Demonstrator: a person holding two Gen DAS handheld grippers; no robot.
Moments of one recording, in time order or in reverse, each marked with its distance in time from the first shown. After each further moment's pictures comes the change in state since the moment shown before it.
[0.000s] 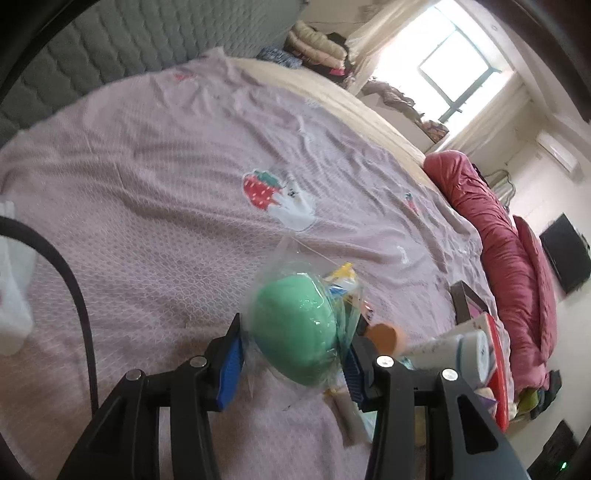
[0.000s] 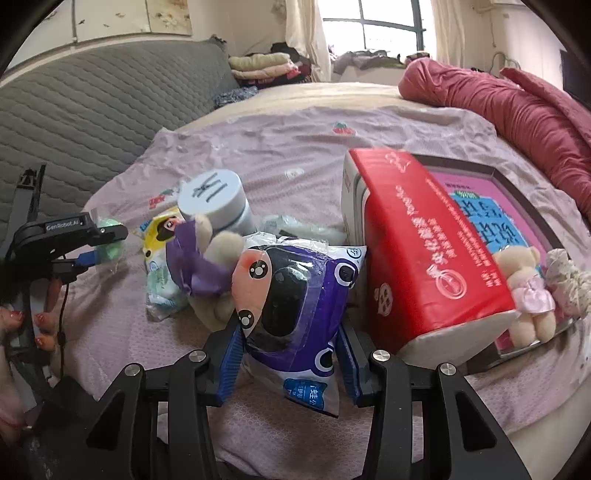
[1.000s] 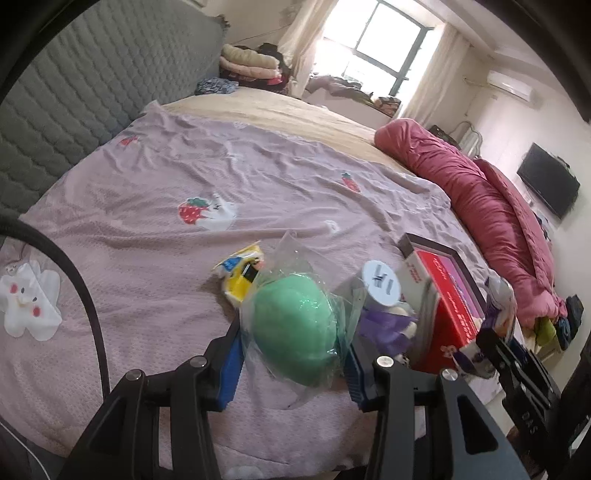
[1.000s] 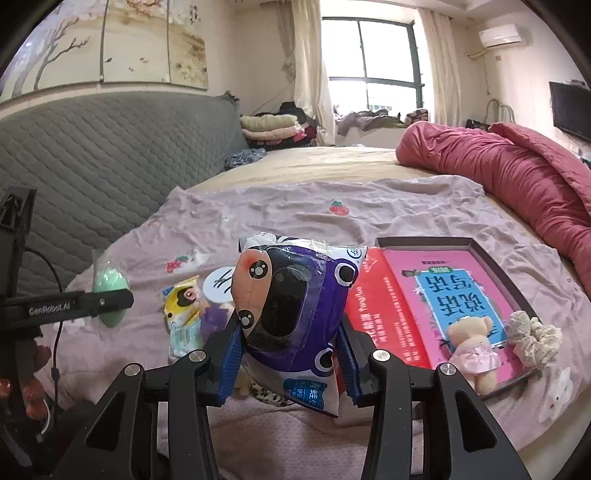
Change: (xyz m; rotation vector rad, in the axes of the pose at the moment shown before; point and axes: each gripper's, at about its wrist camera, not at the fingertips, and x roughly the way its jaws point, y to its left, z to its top) left arm -0.079 -0.094 -0.050 0.277 -0.041 0.002; right arm -0.075 -0.011 0.024 -0.039 -0.246 -0.003
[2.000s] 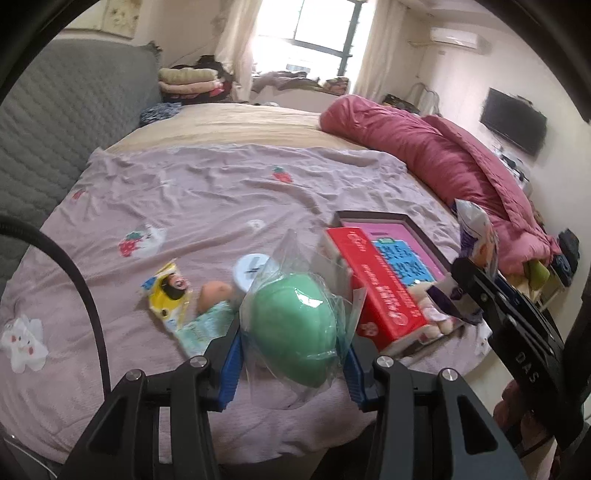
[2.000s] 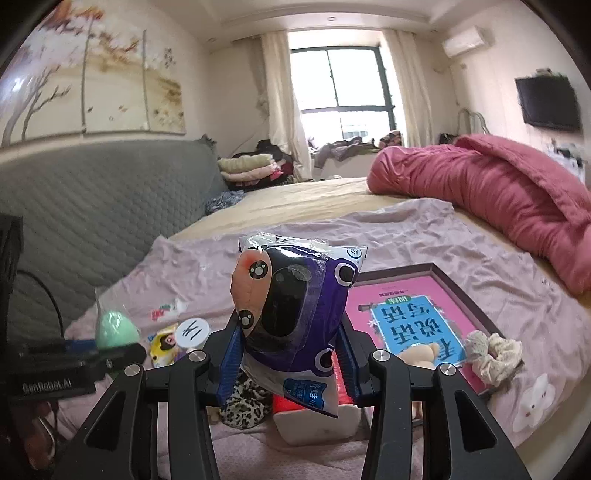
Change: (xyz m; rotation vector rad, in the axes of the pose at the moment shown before) left arm -0.017 -0.120 -0.009 0.235 0.020 -0.039; right arm -0.051 -0.060 0.016 0.109 -0.148 -0.048
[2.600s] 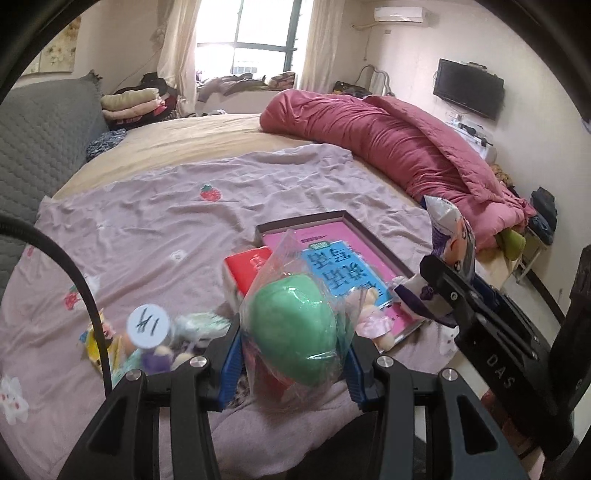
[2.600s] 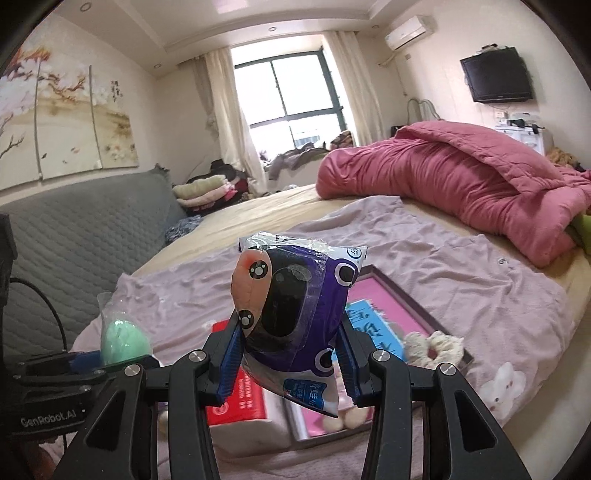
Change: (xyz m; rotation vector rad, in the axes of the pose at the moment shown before) left arm 0.024 -0.108 0.034 0.166 0.007 -0.090; right arm -0.024 -0.077 0.017 0.135 -0.047 -0.125
